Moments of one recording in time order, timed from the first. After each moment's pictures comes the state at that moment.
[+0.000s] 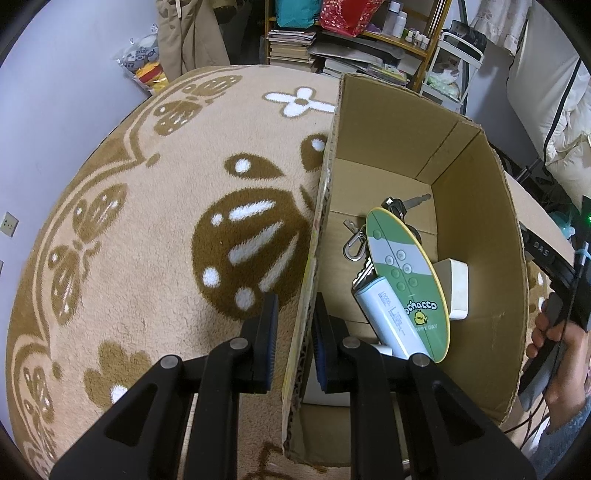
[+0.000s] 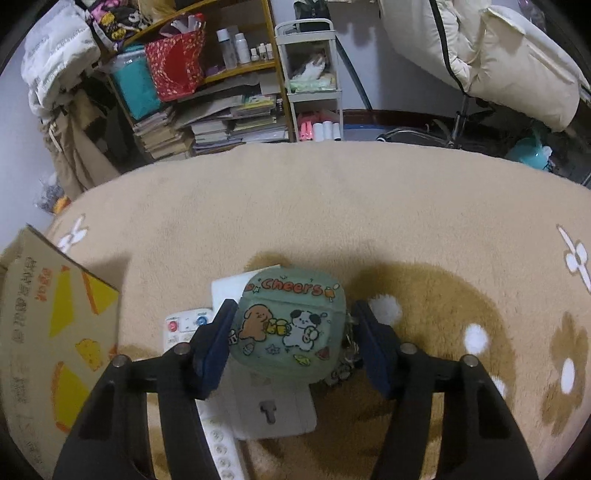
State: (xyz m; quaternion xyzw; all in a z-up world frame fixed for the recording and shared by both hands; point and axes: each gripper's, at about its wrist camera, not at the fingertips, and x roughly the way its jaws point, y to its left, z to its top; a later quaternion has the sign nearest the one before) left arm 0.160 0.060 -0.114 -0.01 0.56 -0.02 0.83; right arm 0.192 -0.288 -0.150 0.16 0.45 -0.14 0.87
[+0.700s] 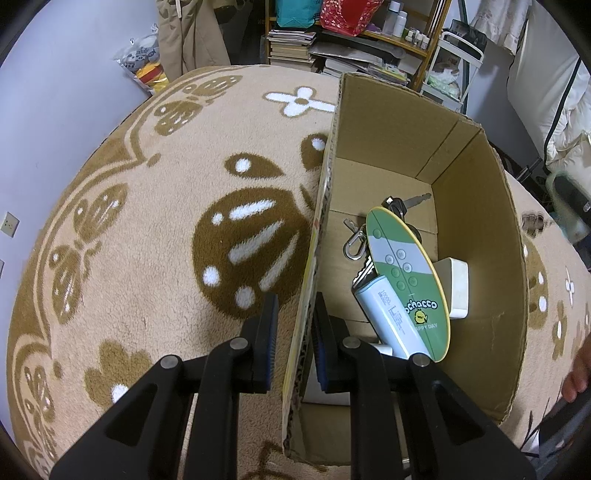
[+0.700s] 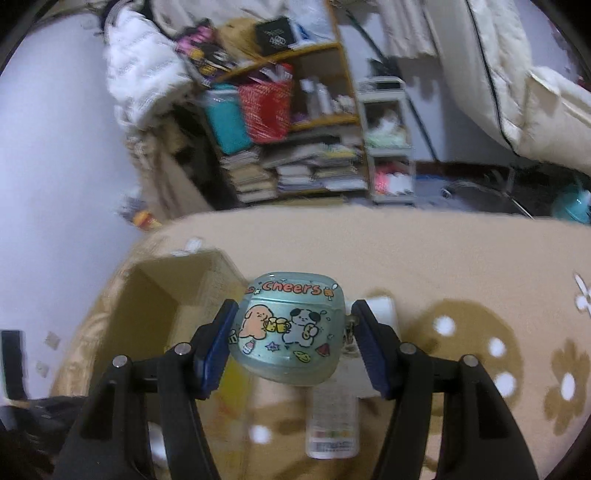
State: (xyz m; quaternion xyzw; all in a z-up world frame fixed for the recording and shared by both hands) left arm 0.160 0.060 -0.115 -0.01 0.56 -0.02 0.83; right arm 0.154 -0.210 -0.054 0.15 0.35 0.01 0.93
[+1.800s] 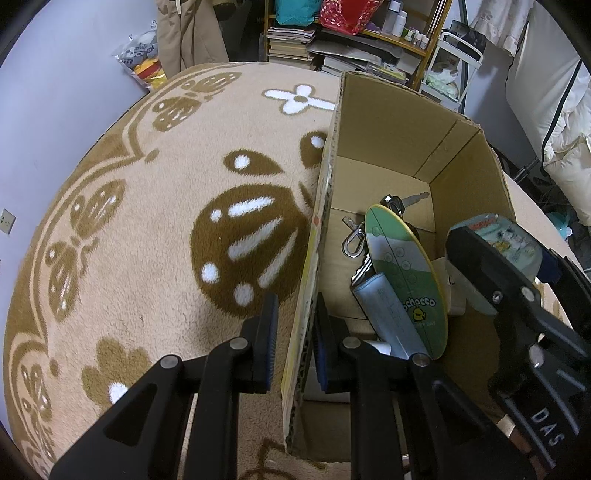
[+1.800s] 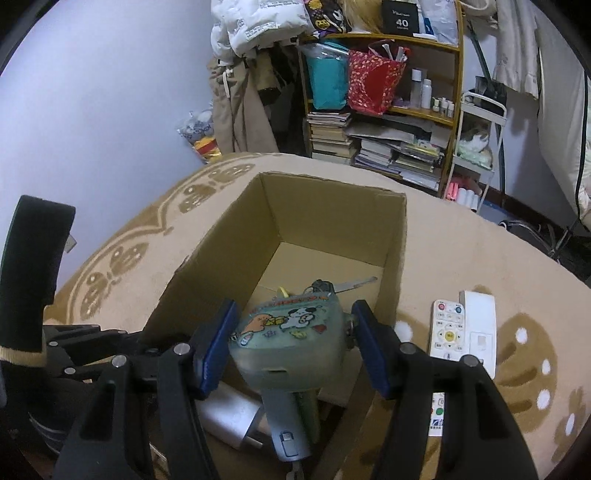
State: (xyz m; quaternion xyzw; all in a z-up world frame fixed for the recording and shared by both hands) left arm 0.158 0.063 -0.116 -0.02 0.56 -0.03 0.83; right arm 0.147 -0.096 -0.079 0.03 0.41 0.10 0.90
